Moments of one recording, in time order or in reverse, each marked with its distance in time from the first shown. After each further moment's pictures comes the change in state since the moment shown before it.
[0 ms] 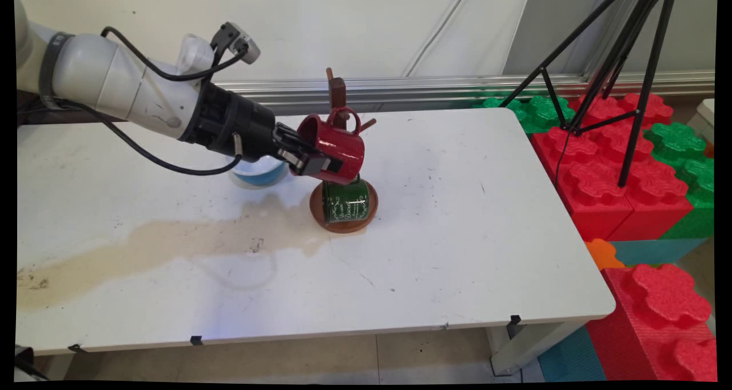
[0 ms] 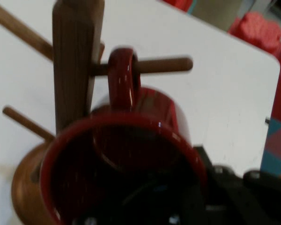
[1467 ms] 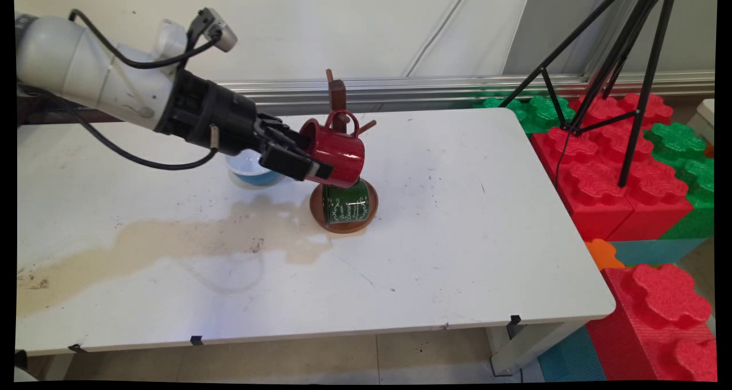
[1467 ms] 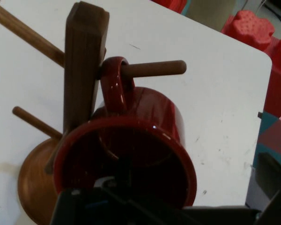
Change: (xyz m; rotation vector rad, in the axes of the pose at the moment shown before) arm 0.001 0.000 -0.024 -0.007 -0.003 0.028
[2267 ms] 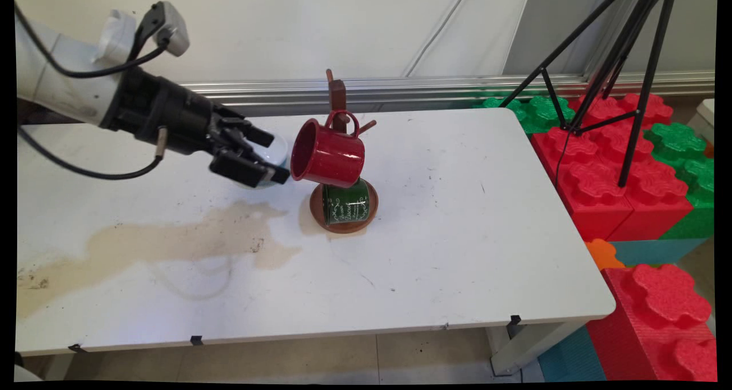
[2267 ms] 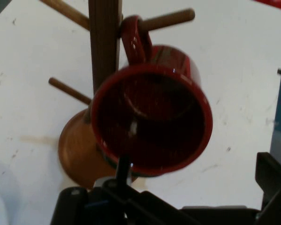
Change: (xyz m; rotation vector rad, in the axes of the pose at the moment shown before) arm -0.014 -0.004 -0.044 0.054 -0.062 0.119
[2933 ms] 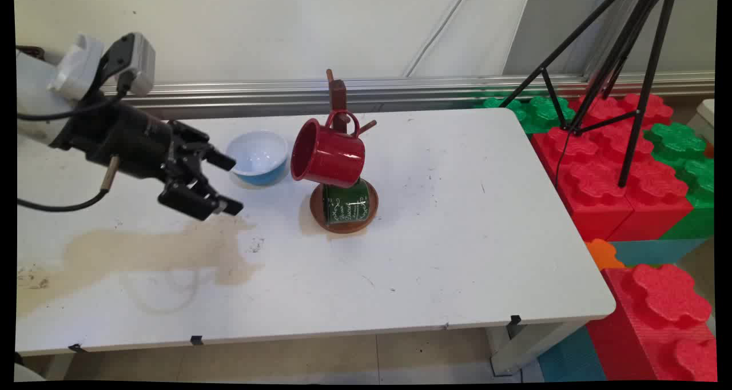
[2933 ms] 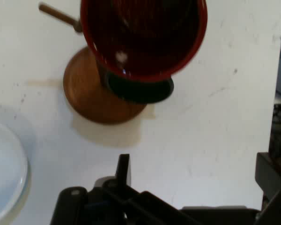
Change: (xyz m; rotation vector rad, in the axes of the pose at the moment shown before) arm -0.031 0.001 -0.026 0.011 -0.148 0.115
